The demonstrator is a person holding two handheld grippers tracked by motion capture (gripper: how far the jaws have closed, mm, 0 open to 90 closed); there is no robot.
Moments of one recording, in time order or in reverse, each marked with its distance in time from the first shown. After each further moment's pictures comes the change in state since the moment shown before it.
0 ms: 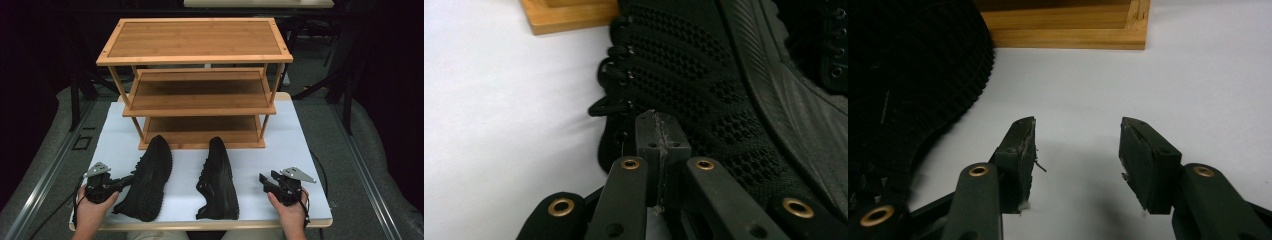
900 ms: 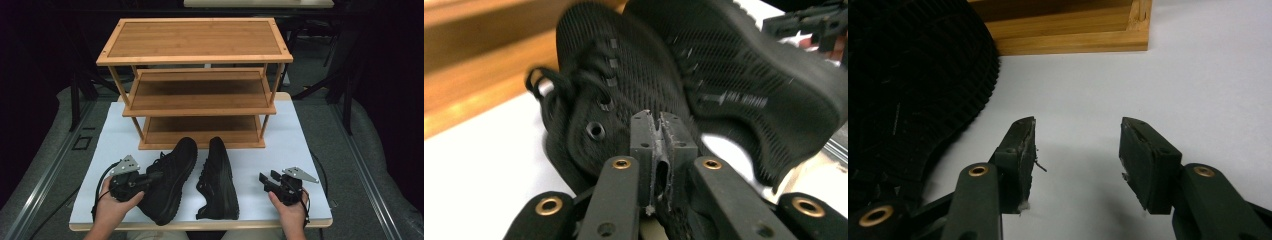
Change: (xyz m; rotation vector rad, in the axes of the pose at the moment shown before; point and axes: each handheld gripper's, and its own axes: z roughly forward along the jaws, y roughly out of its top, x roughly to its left) left arm -0.095 0.056 0.002 -0.023 -0.147 0.235; right arm -0.003 0.000 0.000 -0.018 0.030 0.052
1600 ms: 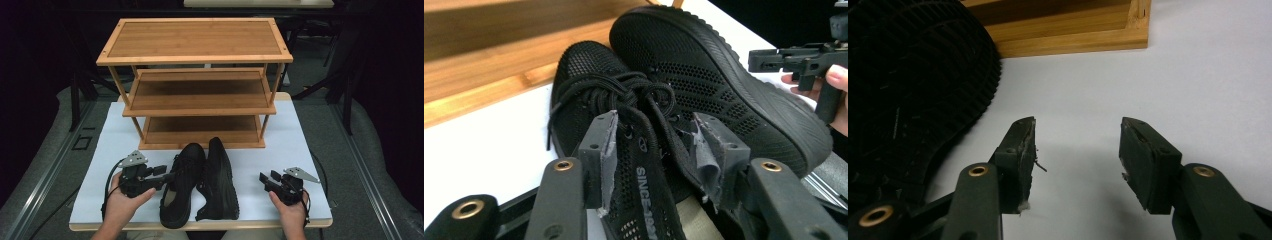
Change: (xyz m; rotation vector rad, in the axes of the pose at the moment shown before) left arm -0.008 0.011 0.017 -0.005 -0.018 -0.121; right arm -0.002 -0.001 0.001 -0.011 0.012 0.034
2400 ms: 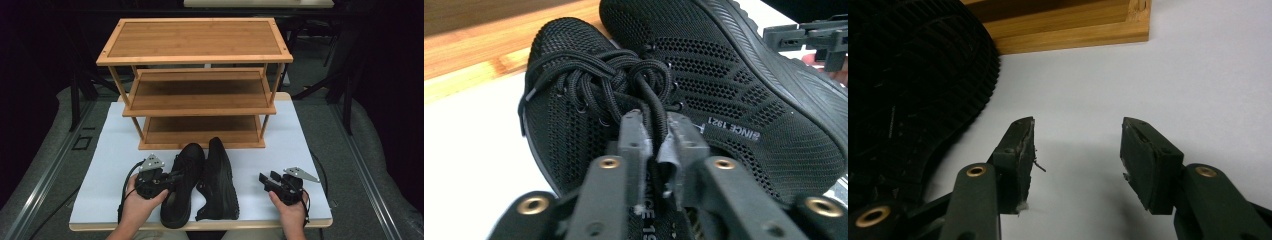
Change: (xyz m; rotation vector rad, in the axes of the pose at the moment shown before) left arm -0.012 -0.009 0.031 0.047 0.031 0.035; right arm -0.003 -0.001 0.002 0.028 0.009 0.017
